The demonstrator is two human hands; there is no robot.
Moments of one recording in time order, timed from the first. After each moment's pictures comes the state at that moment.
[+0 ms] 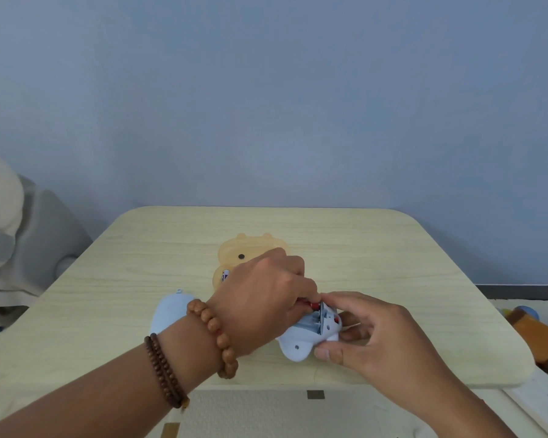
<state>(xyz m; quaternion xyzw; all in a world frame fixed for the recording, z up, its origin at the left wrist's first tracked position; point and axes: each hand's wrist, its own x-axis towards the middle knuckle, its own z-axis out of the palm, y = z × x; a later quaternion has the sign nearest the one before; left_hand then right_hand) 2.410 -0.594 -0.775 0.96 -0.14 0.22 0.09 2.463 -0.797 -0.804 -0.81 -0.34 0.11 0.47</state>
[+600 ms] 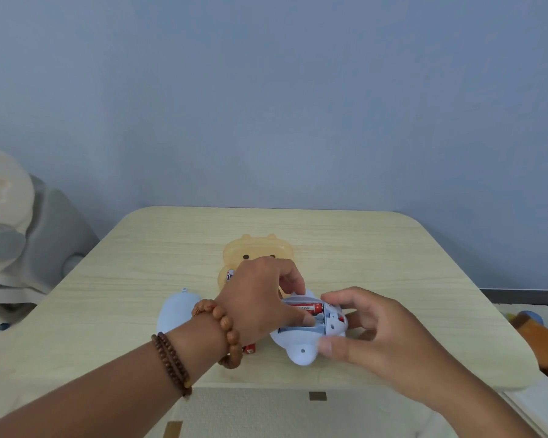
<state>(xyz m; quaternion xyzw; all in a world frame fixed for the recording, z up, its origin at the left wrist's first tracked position) 2.405 -0.590 -0.774 0.94 0.07 0.09 0.31 2.462 -0.797 -0.787 -0.81 -0.27 0.22 0.46</state>
